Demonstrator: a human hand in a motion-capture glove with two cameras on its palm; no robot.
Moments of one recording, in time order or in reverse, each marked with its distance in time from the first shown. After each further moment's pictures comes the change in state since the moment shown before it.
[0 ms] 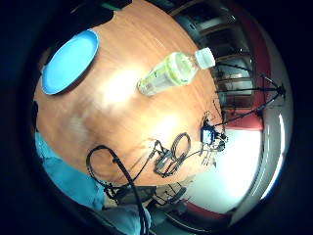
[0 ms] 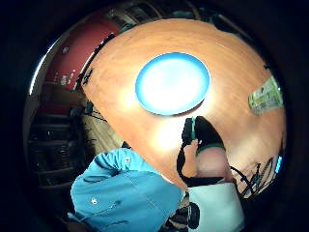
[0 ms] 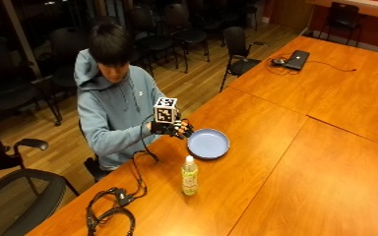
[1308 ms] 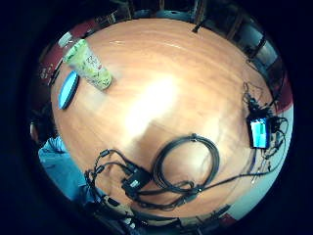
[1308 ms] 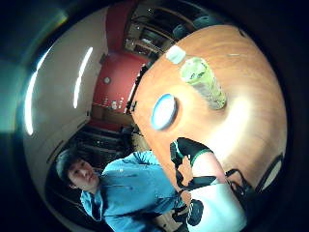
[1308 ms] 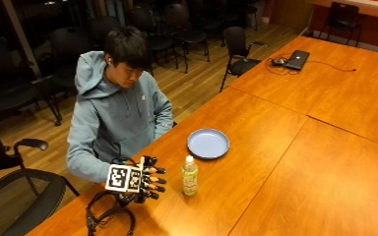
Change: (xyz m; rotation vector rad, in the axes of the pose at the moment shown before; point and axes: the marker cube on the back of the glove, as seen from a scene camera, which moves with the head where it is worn) arm 0.245 0.072 0.102 0.256 -0.840 0.167
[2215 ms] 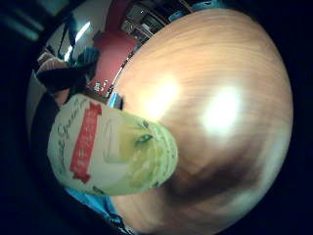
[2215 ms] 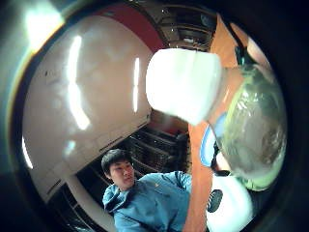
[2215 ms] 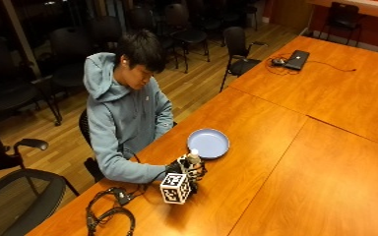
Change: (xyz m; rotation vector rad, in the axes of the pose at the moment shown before) arm -0.050 -0.130 0.154 0.066 -0.735 -0.090
